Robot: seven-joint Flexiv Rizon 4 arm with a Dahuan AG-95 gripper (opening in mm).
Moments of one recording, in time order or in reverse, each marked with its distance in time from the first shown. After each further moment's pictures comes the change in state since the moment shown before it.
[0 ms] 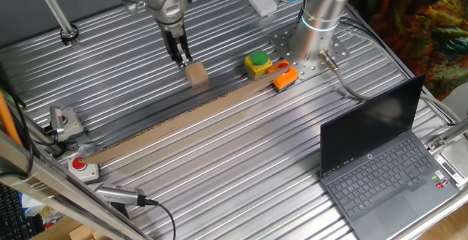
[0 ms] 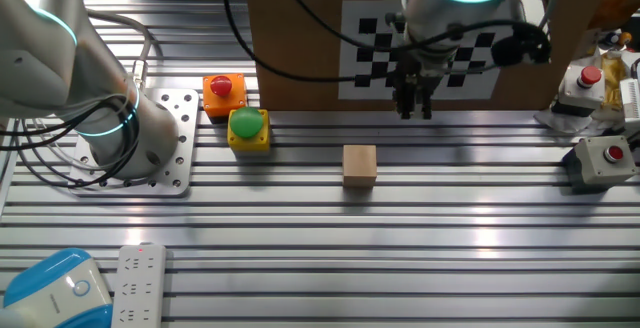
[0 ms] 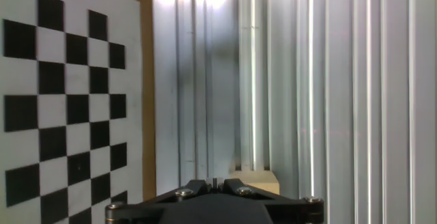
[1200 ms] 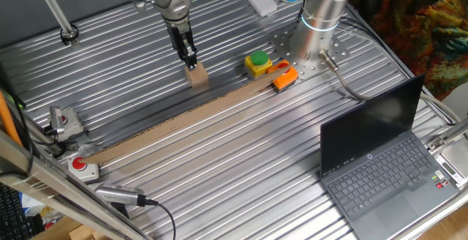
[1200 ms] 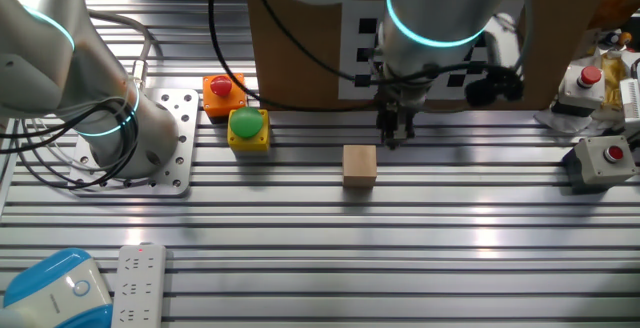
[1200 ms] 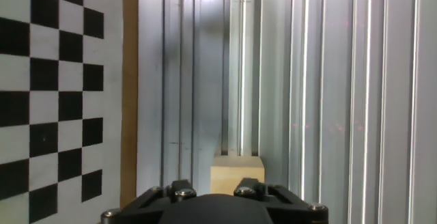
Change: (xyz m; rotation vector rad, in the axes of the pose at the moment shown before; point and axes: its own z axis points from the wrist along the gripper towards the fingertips) arm 0.023 -0.023 0.029 -0.011 0.011 -0.034
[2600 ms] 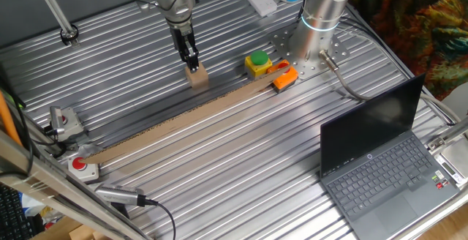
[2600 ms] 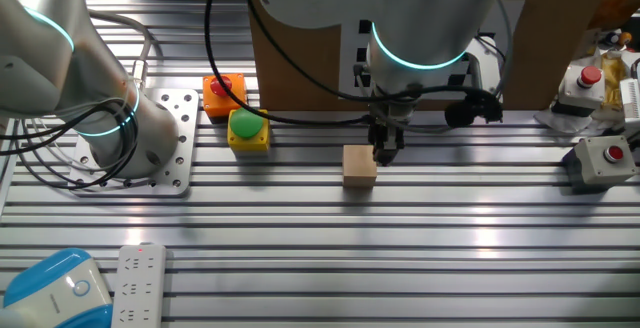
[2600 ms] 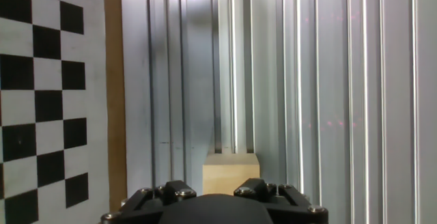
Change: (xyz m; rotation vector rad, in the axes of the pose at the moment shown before) arm 0.005 -0.007 0.020 -0.008 -0.007 0.035
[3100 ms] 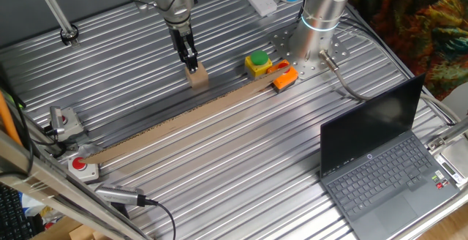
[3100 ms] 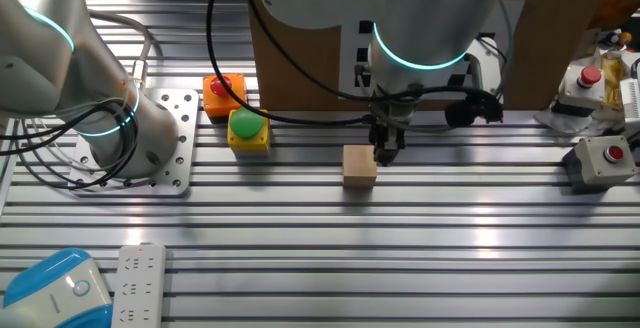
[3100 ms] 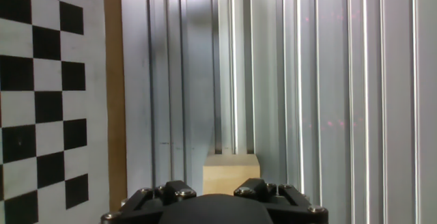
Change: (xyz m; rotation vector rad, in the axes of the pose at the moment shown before) arm 0.000 0.000 0.000 0.005 -0.004 0.010
